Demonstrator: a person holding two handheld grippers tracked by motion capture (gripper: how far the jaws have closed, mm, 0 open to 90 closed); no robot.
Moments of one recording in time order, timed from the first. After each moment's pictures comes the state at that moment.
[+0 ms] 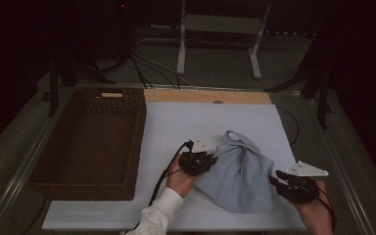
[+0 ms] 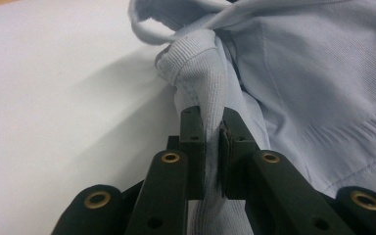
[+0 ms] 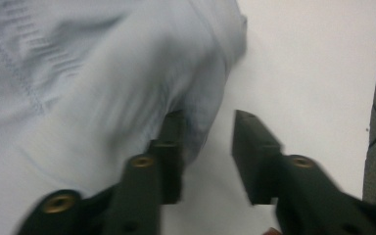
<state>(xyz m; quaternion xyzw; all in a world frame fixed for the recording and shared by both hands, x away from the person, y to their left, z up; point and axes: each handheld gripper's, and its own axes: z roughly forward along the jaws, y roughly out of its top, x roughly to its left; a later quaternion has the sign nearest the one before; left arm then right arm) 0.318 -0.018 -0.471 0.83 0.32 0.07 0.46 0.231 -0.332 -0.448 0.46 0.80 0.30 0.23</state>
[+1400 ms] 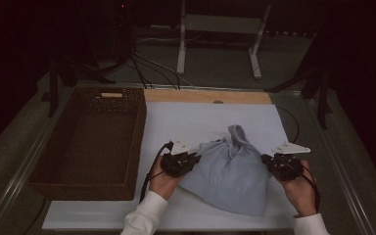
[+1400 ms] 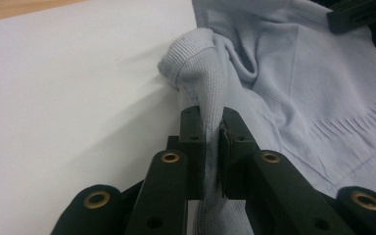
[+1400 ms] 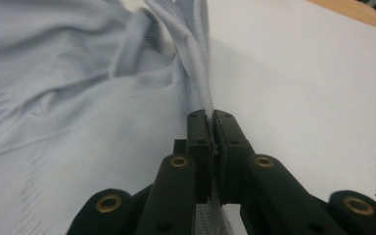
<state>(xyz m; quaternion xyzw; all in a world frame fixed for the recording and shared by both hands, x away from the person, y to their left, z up) 0.308 0.032 -0.467 0.81 0.35 0.10 0.46 0.288 -0.310 -0.444 0.46 0.80 0.30 0.24</state>
